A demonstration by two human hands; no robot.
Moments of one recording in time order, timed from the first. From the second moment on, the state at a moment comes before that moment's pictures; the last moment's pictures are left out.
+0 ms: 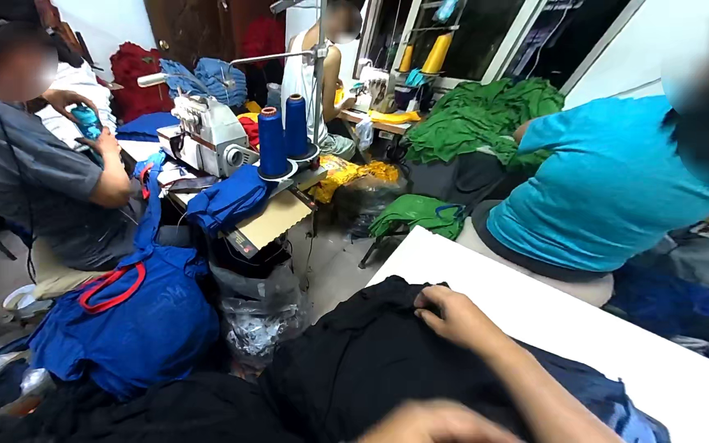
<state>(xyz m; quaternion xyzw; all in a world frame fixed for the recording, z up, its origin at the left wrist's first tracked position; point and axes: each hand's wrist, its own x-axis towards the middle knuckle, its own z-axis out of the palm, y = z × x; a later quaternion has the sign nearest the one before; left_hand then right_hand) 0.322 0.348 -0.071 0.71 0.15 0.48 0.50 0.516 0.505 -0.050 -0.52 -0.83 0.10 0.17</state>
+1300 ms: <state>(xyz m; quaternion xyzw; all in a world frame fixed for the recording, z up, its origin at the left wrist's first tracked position) 0.240 0.416 -0.073 0.61 0.72 0.22 0.25 0.511 0.467 -0.040 -0.58 -0.78 0.05 0.22</state>
